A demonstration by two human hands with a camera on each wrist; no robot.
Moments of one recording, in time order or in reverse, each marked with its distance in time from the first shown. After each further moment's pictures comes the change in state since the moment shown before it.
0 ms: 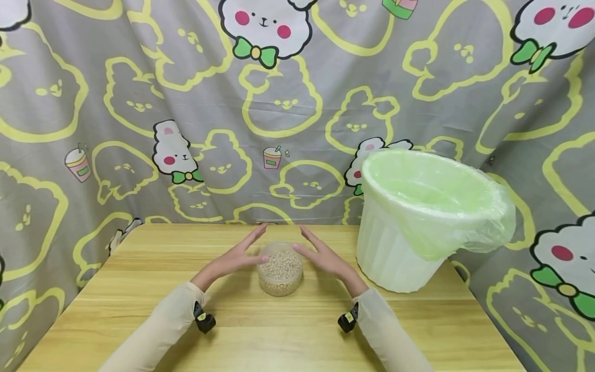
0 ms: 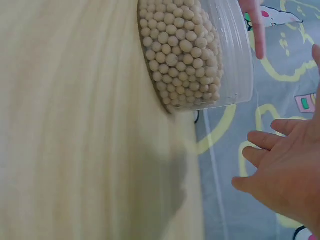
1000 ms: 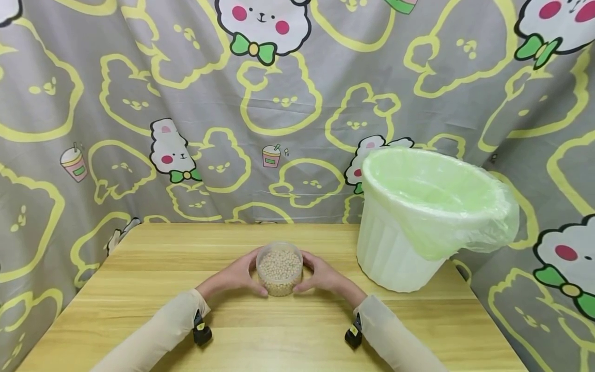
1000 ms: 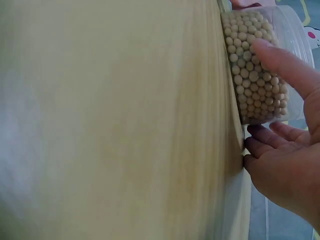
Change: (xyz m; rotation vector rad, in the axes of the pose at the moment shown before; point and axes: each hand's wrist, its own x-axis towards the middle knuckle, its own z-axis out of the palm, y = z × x) left_hand -0.002 -0.043 0.030 -0.126 -0.093 0.071; right_hand -0.007 0.042 0.023 0.174 -0.168 -0.021
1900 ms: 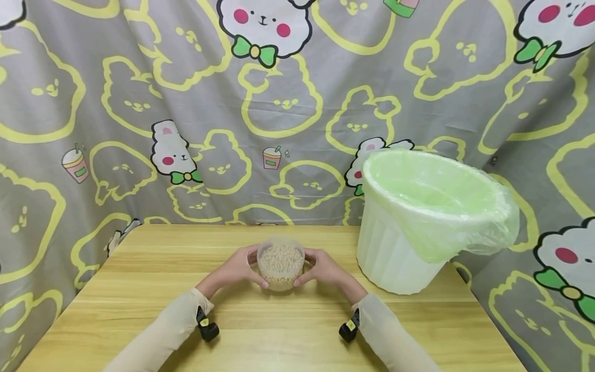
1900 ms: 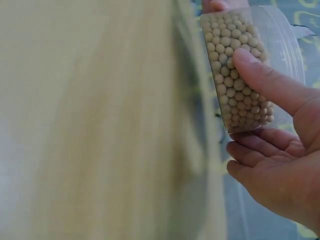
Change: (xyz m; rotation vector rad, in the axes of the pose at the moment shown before) left_hand 0.008 0.012 -0.008 -0.028 0.109 -0.063; right_hand 0.004 -0.023 -0.007 -0.004 0.077 -0.008
